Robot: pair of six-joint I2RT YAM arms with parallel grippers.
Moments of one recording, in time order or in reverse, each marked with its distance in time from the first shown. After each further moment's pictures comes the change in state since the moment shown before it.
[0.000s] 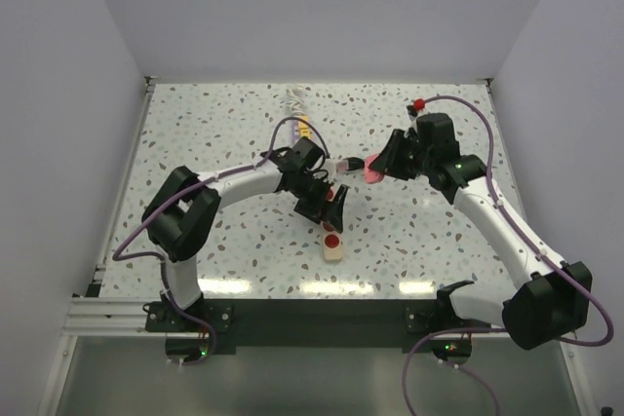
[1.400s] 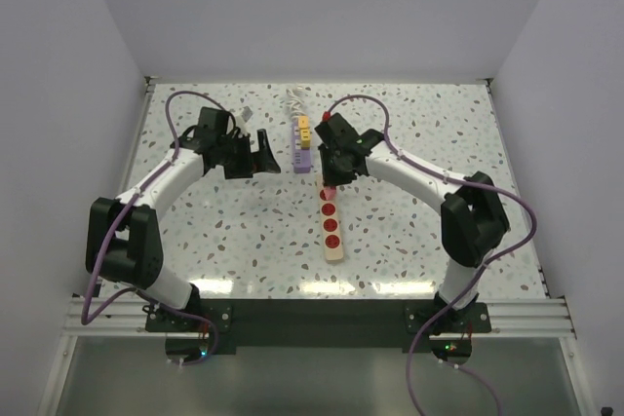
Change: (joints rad) left arm 0.491 -0.316 -0.143 0.047 -0.158 -0.110; right arm 0.368 0.579 0.390 -0.189 0.318 -0.049
